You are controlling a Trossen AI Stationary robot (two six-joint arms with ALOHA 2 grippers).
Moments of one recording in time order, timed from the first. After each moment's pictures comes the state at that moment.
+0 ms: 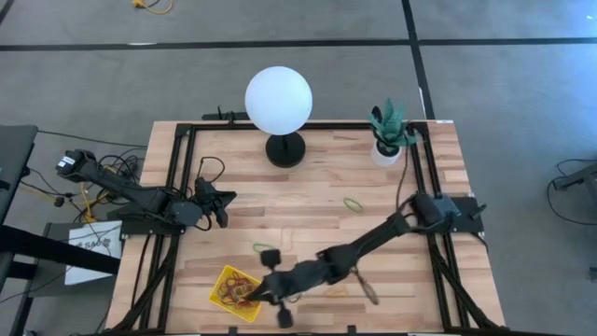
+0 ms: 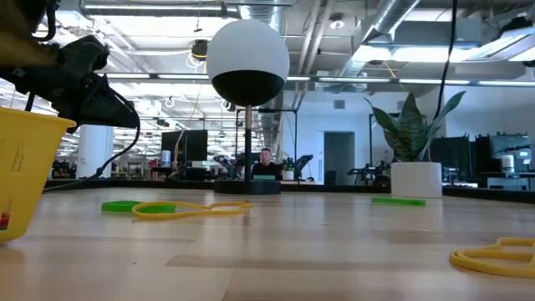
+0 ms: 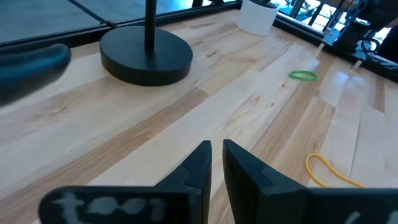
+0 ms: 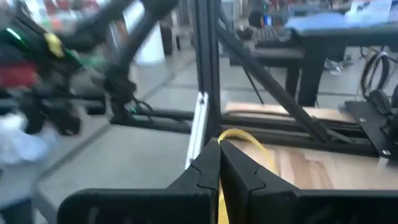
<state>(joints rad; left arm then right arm) -0.37 0.62 0.17 -0.12 -0.83 -0.74 0.48 2.22 1.62 0.48 0.11 0.06</state>
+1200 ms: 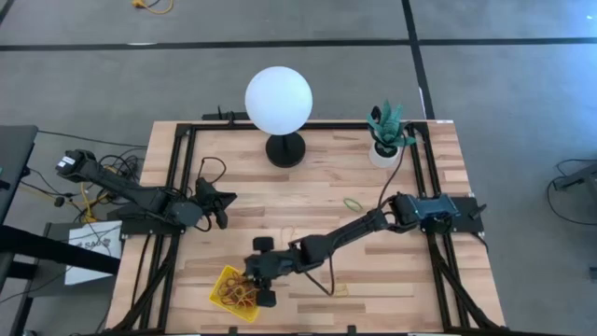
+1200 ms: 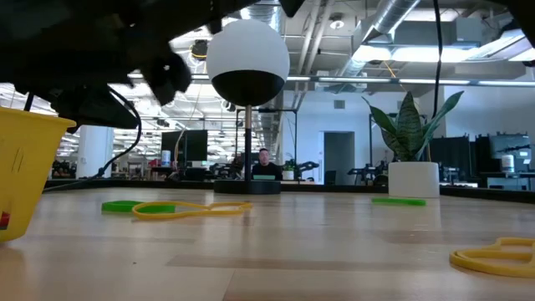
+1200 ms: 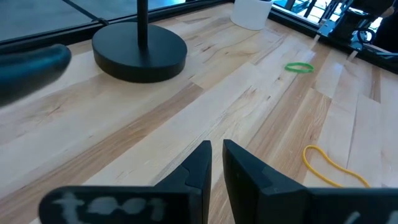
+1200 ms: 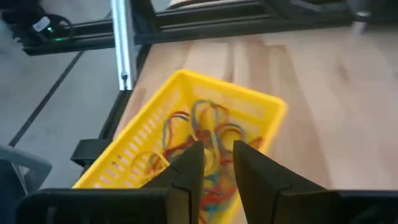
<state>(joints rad) -0.37 0.62 0.17 -0.12 -0.80 -0.71 0.36 2.40 1.90 -0.05 0.05 0.24</state>
